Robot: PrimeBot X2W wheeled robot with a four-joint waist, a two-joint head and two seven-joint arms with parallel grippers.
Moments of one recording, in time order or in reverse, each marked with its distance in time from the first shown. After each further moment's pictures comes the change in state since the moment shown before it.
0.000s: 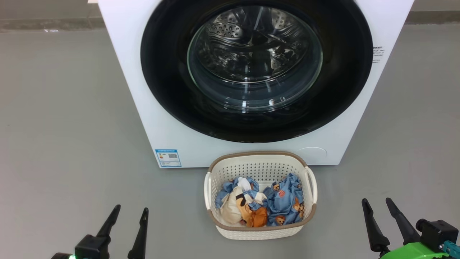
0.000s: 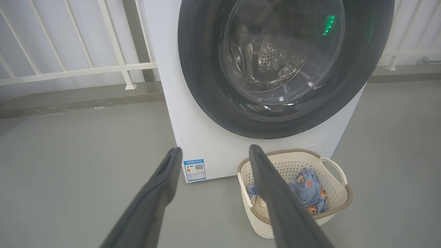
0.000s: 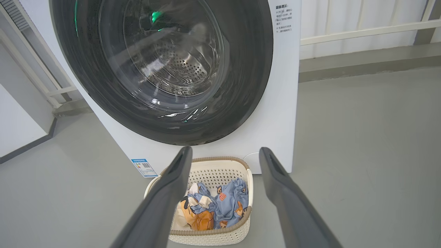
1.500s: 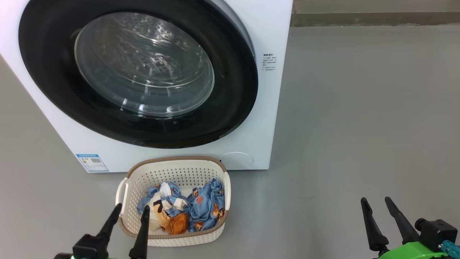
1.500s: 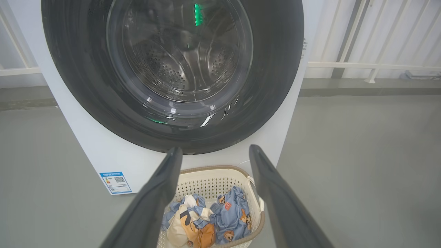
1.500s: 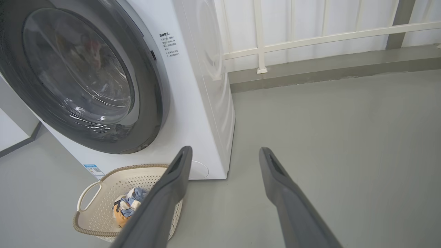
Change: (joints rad) left arm 0.000 -0.015 0.004 -0.008 -0.040 0.000 -0.002; right arm 0.000 0.007 0.000 -0.008 -0.006 0.000 0.000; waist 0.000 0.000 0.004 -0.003
